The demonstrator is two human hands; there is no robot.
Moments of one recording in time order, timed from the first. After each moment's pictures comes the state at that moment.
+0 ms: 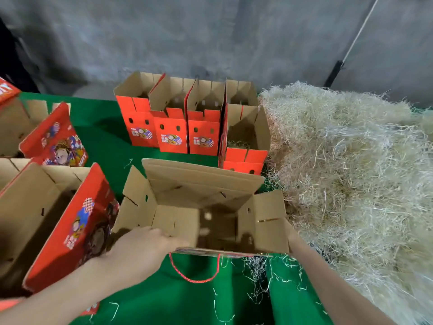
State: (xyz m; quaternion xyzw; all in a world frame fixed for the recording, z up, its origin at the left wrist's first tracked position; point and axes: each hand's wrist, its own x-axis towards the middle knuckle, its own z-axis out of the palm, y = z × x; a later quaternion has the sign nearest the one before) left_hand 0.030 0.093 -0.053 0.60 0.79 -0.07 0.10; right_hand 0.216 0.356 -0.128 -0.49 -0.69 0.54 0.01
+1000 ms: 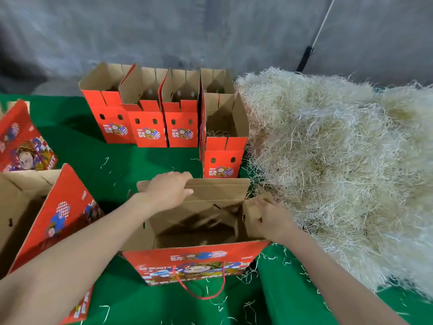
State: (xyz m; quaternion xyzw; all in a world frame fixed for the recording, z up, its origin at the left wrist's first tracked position) left_hand -0.011 0.212 -0.071 0.57 0.82 0.06 0.08; right_hand 0.231 0.317 -0.073 -0.37 -0.91 0.17 -0.03
